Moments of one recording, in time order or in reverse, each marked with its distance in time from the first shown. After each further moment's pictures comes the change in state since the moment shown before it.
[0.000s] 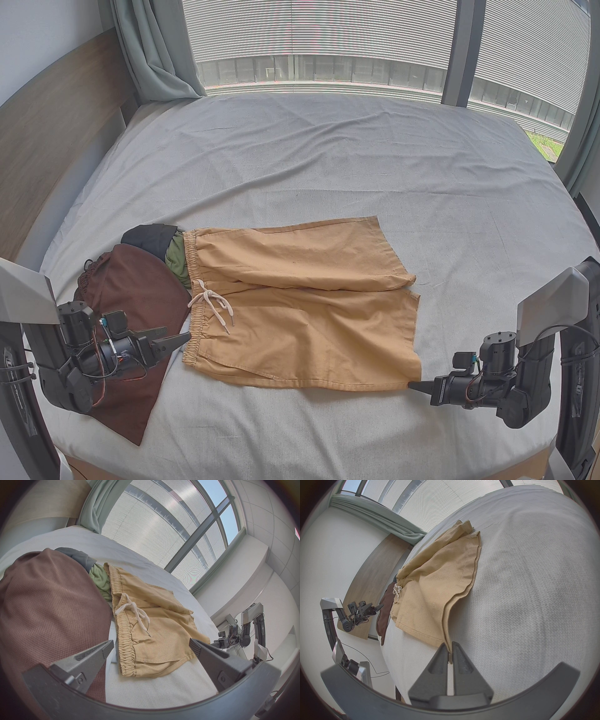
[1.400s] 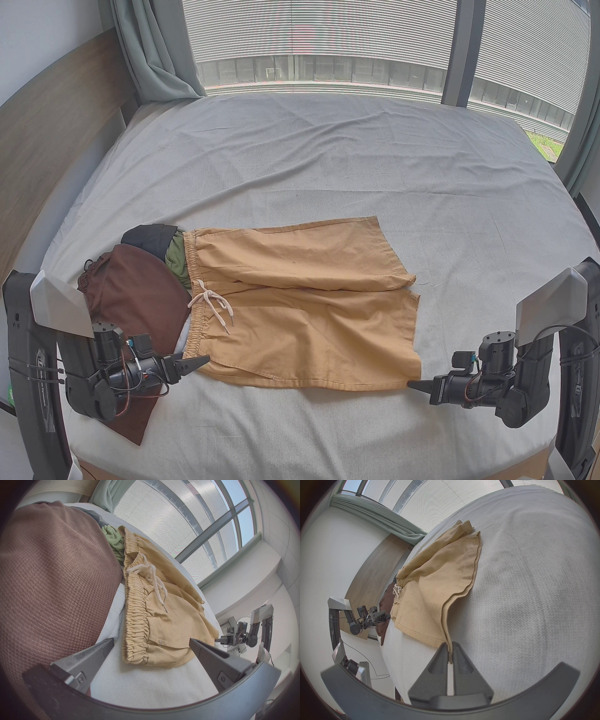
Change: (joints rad) left arm -0.057 0.232 -0.077 -0.002 0.071 -0.038; right arm -0.001 0.008 -0.012 0.000 0.000 -0.001
